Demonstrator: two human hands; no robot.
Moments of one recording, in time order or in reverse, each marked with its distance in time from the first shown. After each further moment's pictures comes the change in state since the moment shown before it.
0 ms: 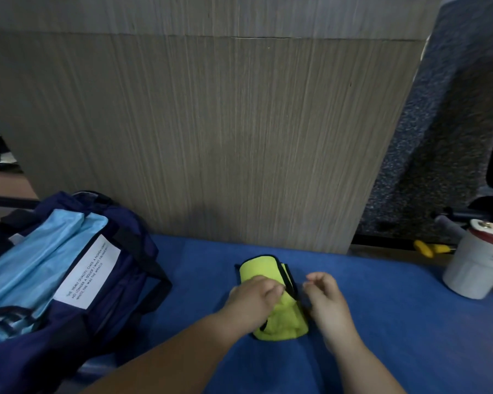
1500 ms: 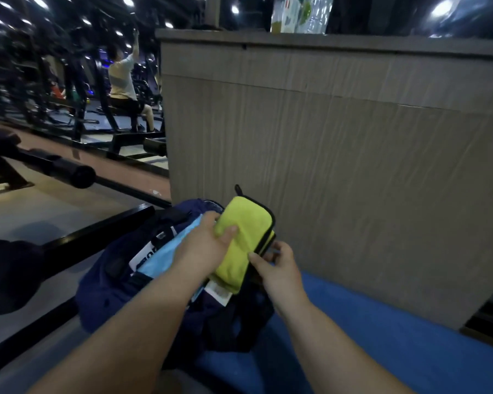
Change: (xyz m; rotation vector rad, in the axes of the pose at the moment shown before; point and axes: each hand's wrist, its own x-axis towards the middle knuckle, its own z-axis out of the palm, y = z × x) left_hand -0.128 -0.140 -0.238 -0.168 0.672 -0.437; right_hand -0.067 -0.136 0.263 0.096 -0.427 -0.187
